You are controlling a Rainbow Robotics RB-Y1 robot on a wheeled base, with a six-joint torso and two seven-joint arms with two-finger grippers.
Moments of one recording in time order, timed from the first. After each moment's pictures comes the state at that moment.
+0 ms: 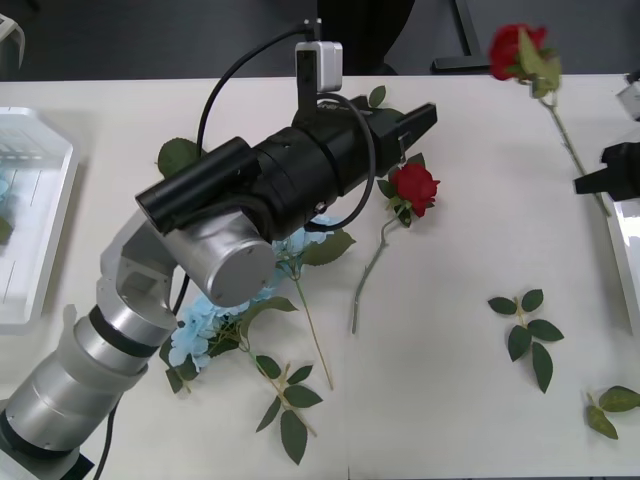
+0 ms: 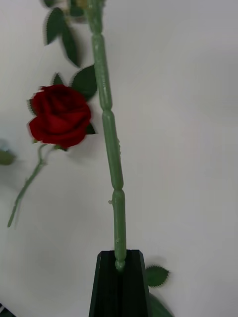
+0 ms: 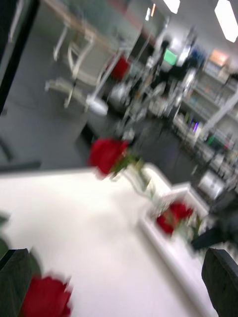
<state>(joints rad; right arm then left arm) -0.43 -0.98 -0.07 -1.45 -1.39 1.40 1.73 -0.45 0.30 -0.50 -1.89 0.62 0.45 -1.31</state>
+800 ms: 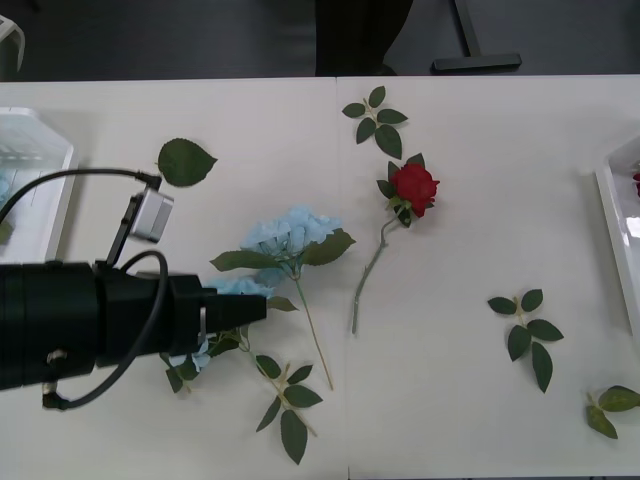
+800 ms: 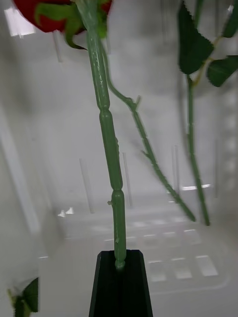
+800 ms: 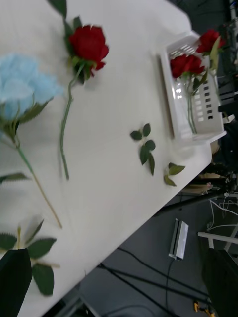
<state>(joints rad) -0.24 -1.15 -0.17 -1.08 -1.15 1.31 1.85 0.15 0.73 -0.01 -2.53 1.28 1.16 -1.18</state>
